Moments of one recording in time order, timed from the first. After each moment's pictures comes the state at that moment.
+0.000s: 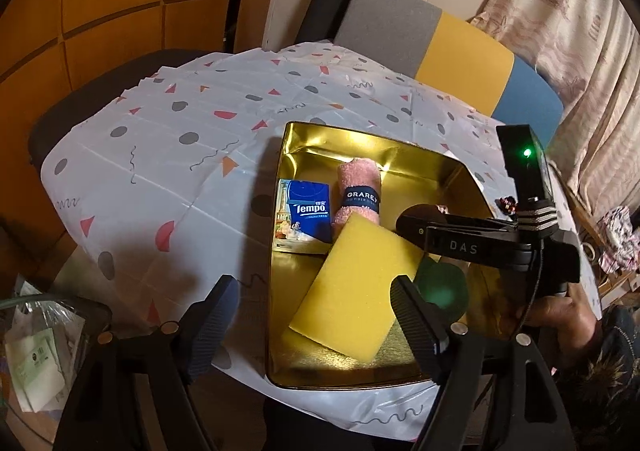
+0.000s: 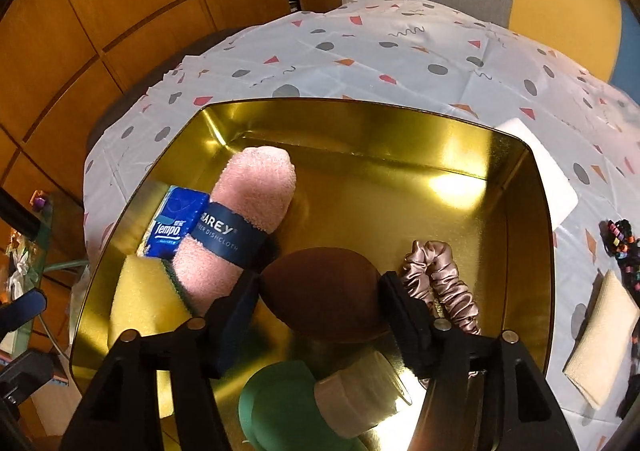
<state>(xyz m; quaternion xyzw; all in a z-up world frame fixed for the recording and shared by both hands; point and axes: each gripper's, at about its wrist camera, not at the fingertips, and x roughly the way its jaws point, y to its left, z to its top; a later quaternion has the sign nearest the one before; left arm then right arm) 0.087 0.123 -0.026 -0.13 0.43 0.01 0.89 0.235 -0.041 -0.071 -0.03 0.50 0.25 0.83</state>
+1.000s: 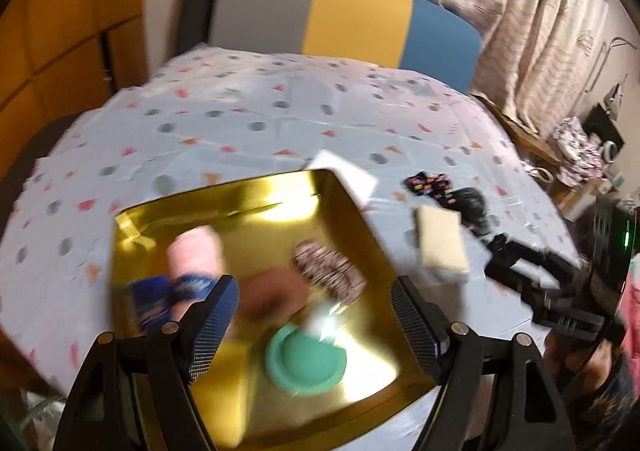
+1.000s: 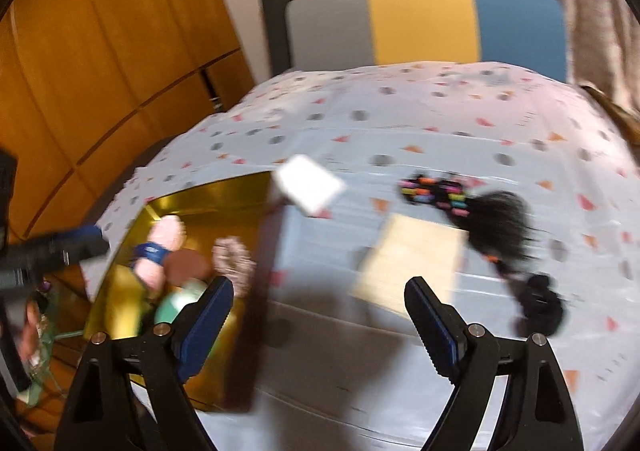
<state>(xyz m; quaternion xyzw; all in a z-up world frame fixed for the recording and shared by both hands) 0.188 -0.012 0.028 -0.03 0.46 -0.16 0.87 0.153 -0.273 -0.012 0.09 0.40 0.13 0.90</state>
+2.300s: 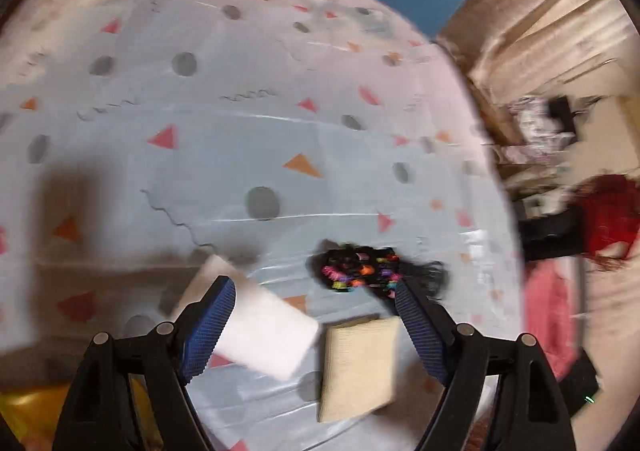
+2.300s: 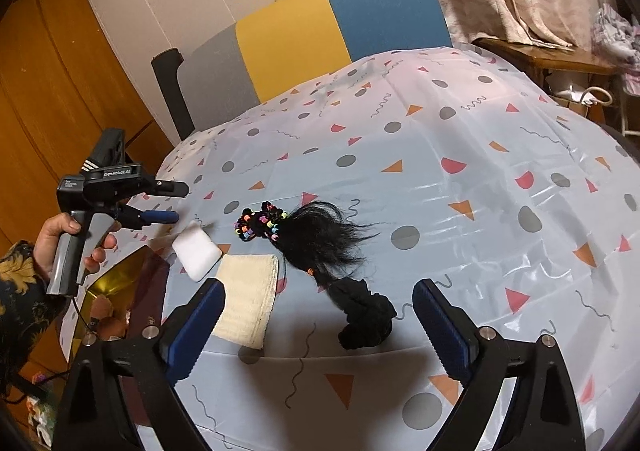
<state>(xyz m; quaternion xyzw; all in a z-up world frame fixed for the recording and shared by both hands) 0.415 -0.160 -0.045 -0.07 0.61 -0.24 0.75 0.140 -0.435 -0.032 0.21 0.36 0.01 0.91</state>
